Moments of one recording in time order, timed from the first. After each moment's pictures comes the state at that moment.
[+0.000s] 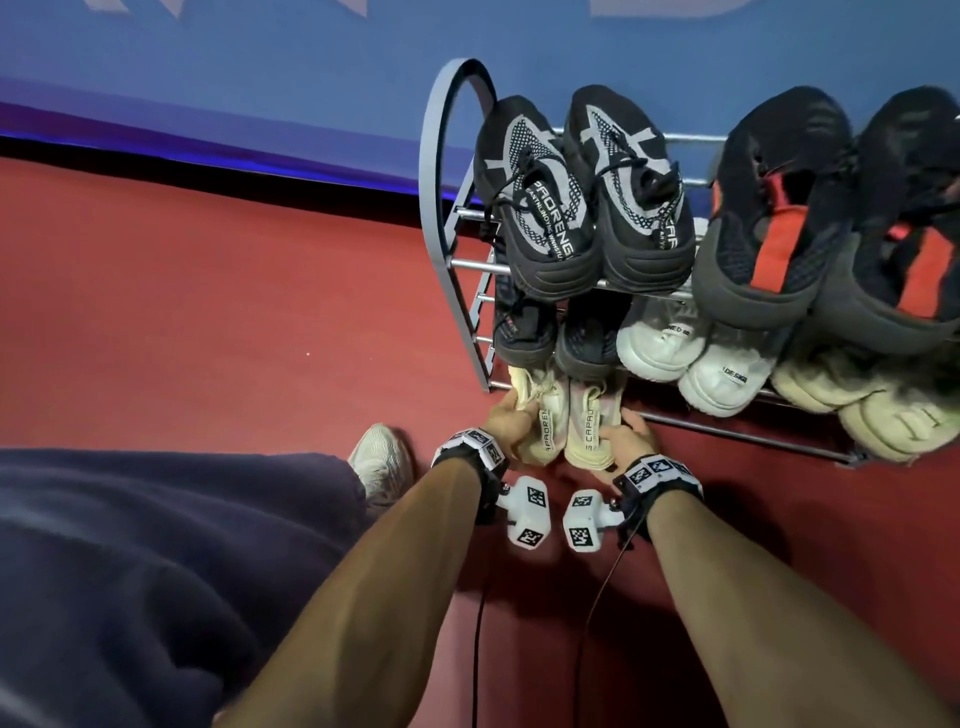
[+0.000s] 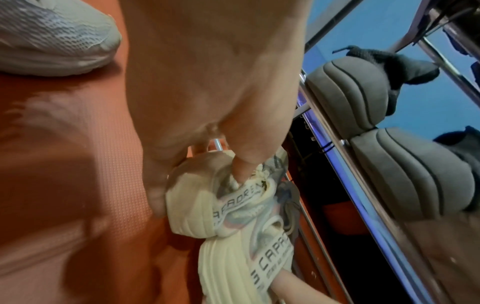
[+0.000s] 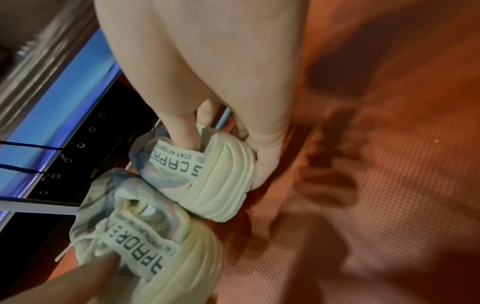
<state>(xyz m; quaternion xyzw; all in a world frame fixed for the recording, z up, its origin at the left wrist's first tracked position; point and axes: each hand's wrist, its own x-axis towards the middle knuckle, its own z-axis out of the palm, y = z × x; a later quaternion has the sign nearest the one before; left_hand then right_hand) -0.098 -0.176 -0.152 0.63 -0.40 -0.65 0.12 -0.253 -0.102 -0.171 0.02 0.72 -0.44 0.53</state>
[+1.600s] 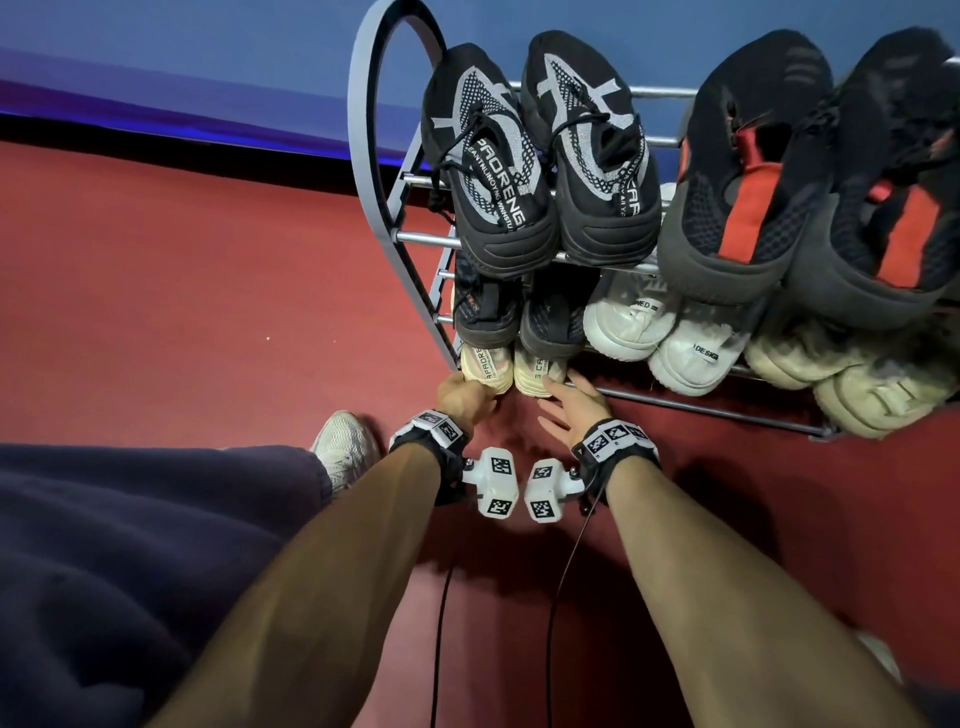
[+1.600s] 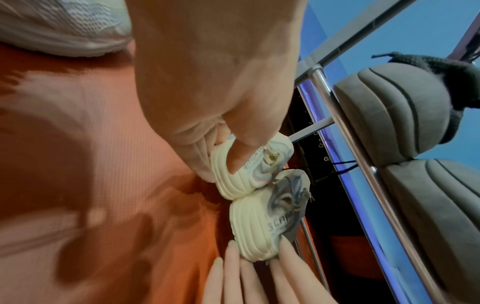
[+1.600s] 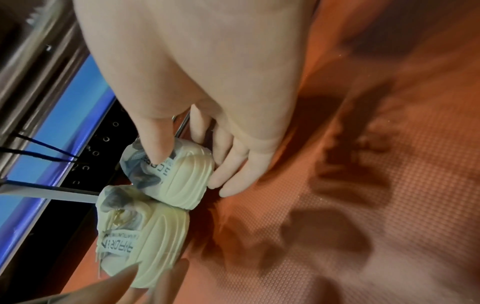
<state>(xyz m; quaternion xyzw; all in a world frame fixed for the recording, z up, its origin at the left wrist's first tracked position) -0.097 -0.197 -0.172 0.67 -0.27 -0.64 0.25 -0.241 -0.127 -0.155 0.02 0.62 -0.47 0.63</state>
